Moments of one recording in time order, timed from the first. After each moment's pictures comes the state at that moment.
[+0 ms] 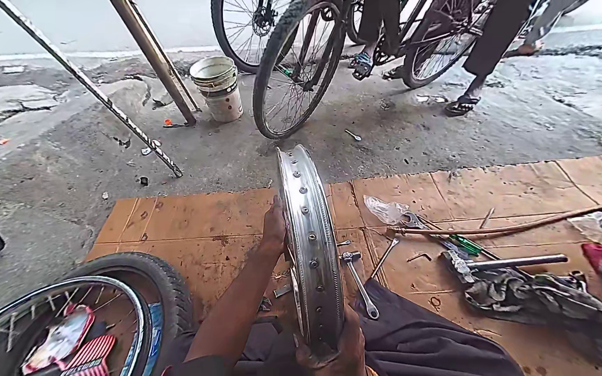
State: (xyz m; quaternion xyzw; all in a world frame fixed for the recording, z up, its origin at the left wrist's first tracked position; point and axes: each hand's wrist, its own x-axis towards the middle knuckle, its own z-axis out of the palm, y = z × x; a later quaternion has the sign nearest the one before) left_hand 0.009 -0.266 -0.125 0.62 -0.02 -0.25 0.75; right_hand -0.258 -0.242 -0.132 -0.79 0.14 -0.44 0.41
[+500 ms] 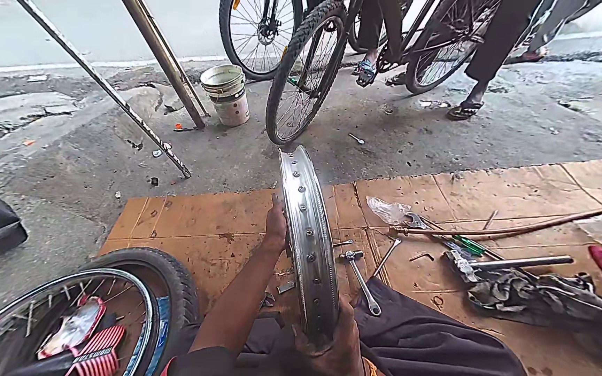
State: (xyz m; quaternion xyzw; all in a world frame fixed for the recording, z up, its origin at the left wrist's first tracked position) left_hand 0.005 -0.256 -0.125 0.60 -0.04 -0.25 0.76; right_hand -0.258 -0.234 -0.136 -0.79 0.11 -0.45 0.40
